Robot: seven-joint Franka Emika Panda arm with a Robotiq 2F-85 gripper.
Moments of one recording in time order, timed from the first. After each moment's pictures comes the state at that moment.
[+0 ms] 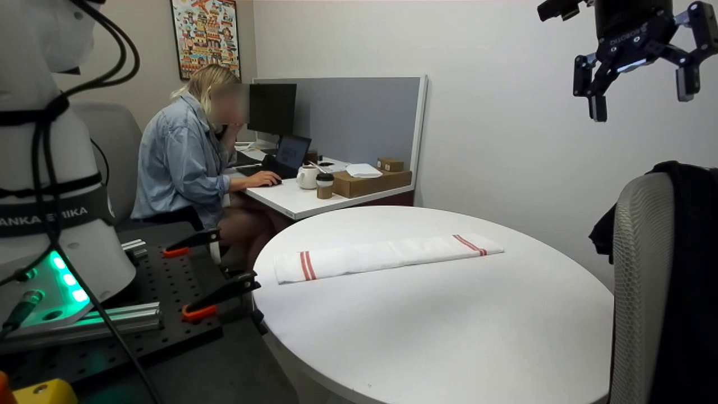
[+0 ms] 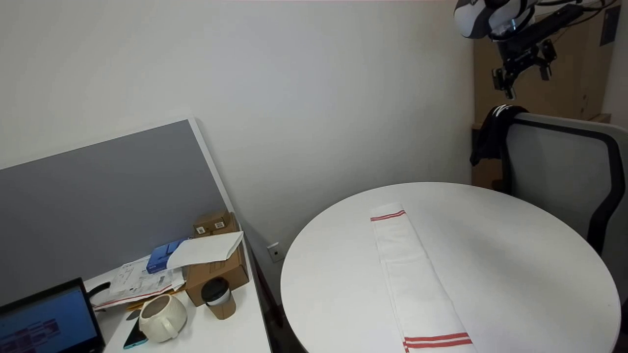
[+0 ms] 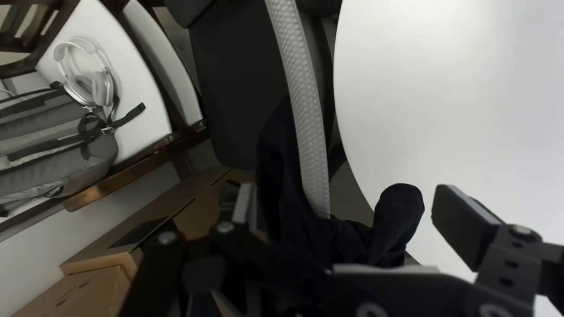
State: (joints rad) arm -0.35 0.64 -0.23 -1.20 -0.23 1.95 -0.16
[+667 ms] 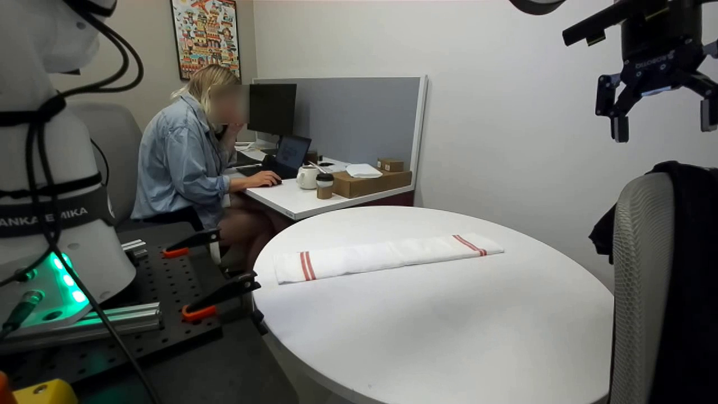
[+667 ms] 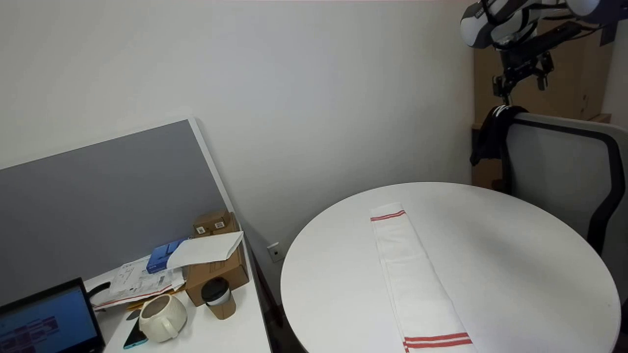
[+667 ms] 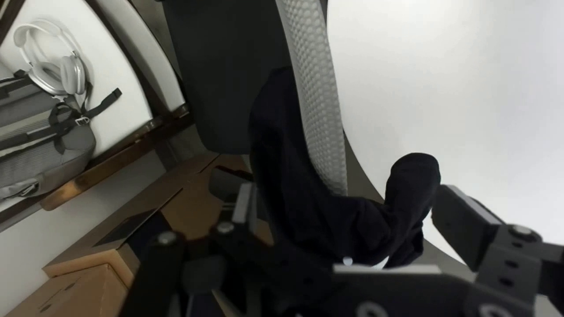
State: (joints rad) arm -0.42 0.80 -0.21 -1.01 -0.14 1.96 -0.18
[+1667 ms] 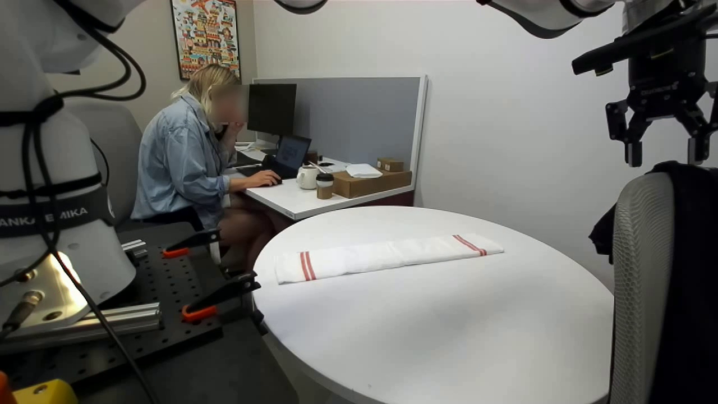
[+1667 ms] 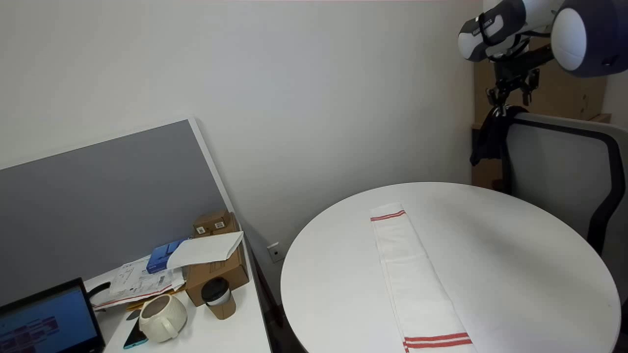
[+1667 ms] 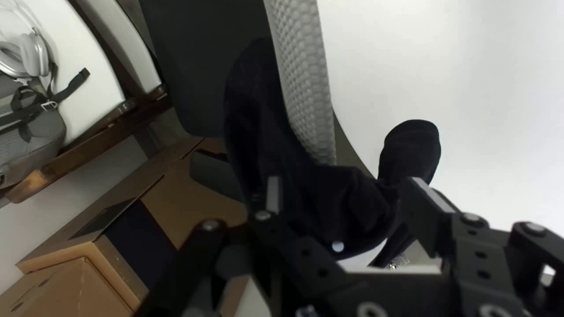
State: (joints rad) arm -0.46 0.99 -0.18 -0.75 -0.09 1.93 -0.18
